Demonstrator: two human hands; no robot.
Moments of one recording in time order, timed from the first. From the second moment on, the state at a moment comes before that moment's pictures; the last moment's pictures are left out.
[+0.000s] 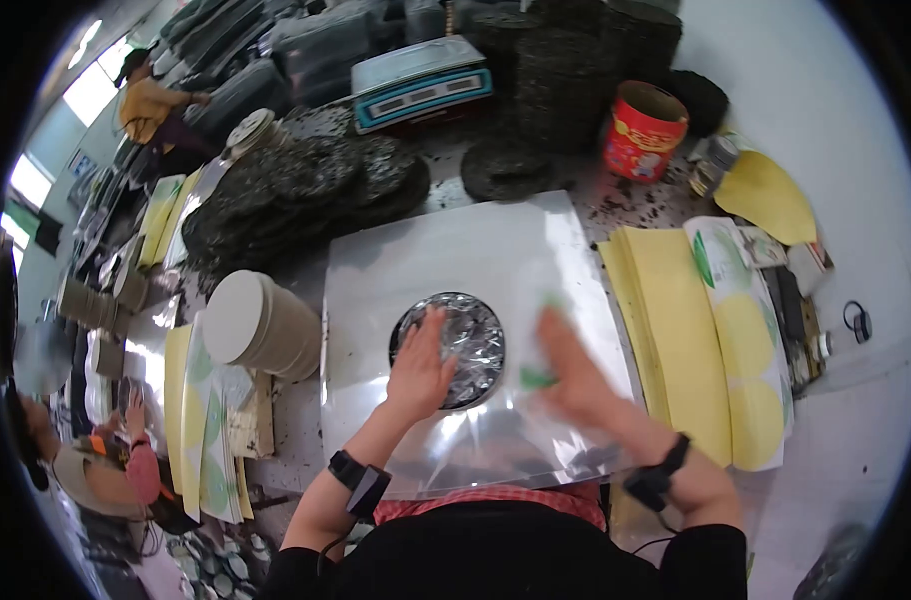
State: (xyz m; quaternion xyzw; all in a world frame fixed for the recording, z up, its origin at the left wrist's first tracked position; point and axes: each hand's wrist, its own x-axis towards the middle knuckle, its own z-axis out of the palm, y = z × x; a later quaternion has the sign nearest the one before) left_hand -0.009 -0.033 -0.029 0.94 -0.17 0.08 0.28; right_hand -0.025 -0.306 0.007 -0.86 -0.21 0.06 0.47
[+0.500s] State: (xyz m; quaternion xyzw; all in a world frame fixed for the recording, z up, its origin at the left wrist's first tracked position) left_hand -0.018 -0.002 0.014 0.78 -0.07 -0.04 0.62; right_hand 0.000 -0.145 -0.020 -0.93 -0.34 0.00 0.15
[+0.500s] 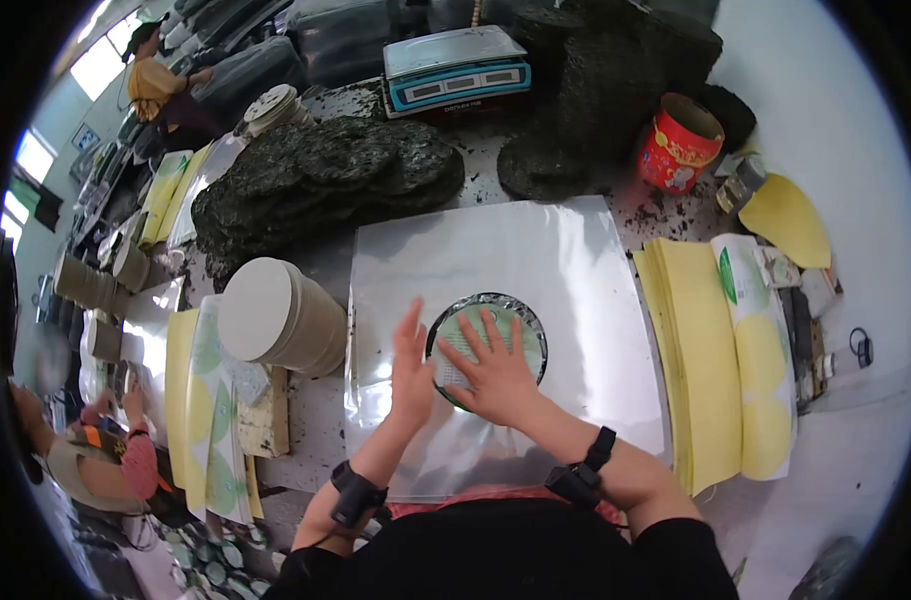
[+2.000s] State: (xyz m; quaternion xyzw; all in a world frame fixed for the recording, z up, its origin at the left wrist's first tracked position) left_hand -0.069 0.153 -0.045 0.91 -0.28 -0.05 0.30; right_hand 0.056 -0.251 -0.044 -0.89 -0.23 0.05 0.39
